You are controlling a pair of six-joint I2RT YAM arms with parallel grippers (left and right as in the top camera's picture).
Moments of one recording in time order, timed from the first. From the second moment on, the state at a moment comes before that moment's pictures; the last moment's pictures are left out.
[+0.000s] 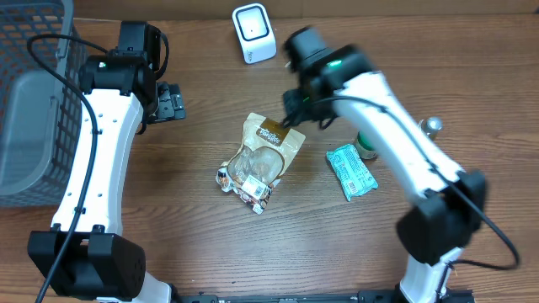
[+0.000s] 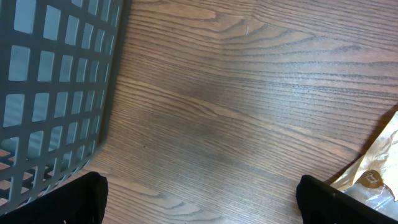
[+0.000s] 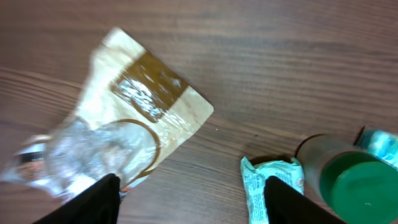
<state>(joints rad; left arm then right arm) -0.06 1.72 1.70 -1.27 -0.28 -0.30 0.48 1.96 1.93 -1.26 0.01 0.26</state>
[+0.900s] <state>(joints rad) -0.06 1.72 1.70 -1.27 -0.28 -0.30 0.35 1.94 1.80 -1.15 -0.43 0.07</state>
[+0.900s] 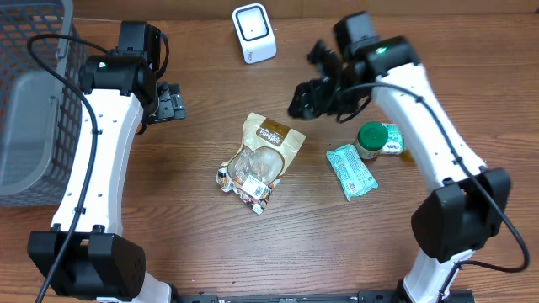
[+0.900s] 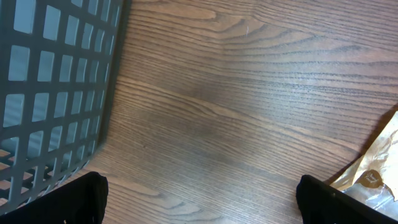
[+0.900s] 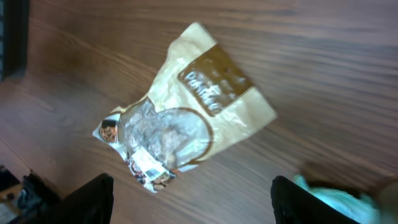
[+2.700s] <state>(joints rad) -0.06 1.72 1.70 -1.27 -0.28 -0.30 0.58 1.95 1.41 -0.67 -0.33 0.24</state>
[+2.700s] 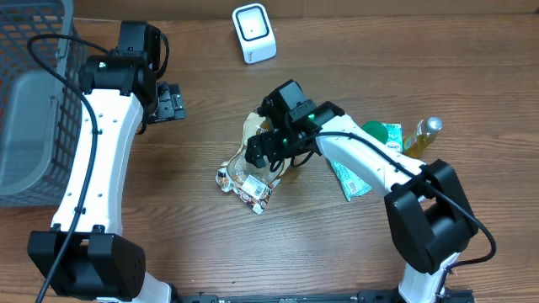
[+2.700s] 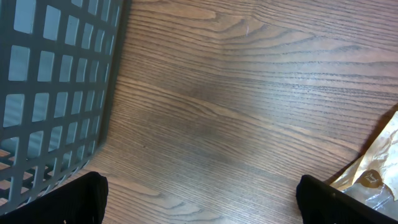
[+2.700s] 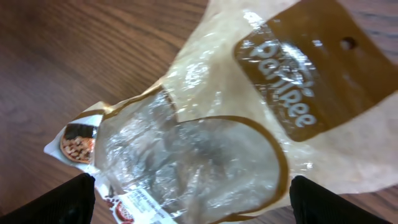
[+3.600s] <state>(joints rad) -0.06 1.72 1.70 -1.26 -0.28 -0.30 0.46 1.95 1.41 -0.70 -0.33 0.25</state>
